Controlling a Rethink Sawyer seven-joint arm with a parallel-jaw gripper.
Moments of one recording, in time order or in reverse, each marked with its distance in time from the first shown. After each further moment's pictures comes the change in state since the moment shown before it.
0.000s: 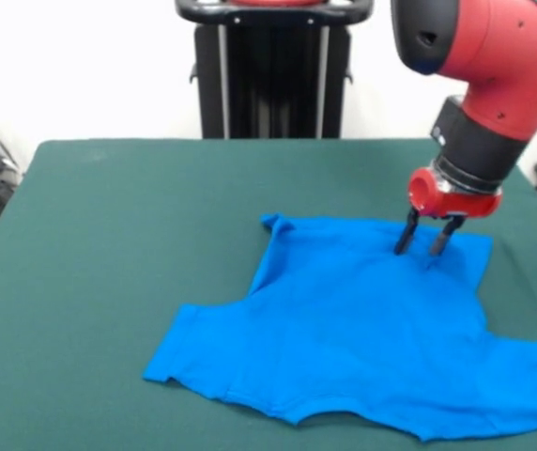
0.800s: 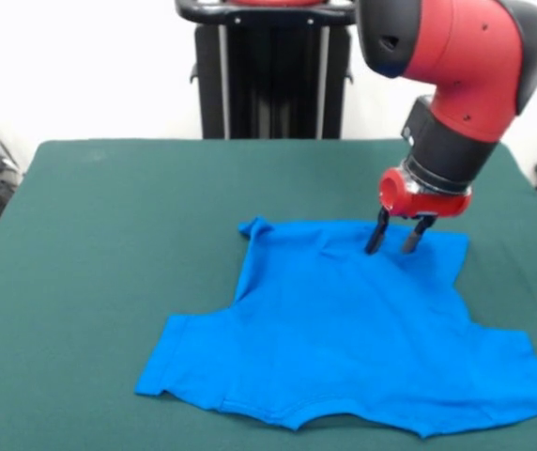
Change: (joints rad) arm -0.080 -0.022 0.033 0.024 -0.093 0.001 0.000
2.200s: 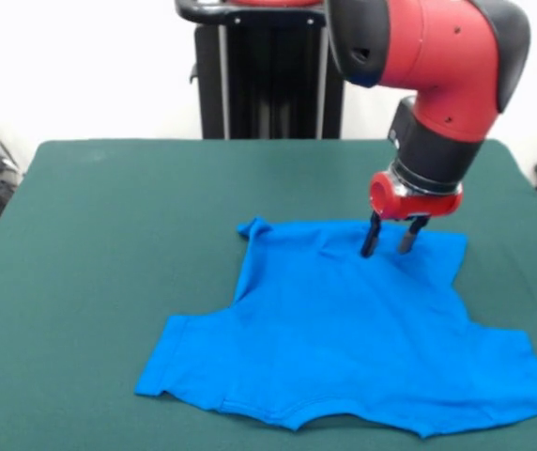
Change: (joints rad) arm -0.110 -0.050 0.115 0.034 -0.098 0.000 0.000
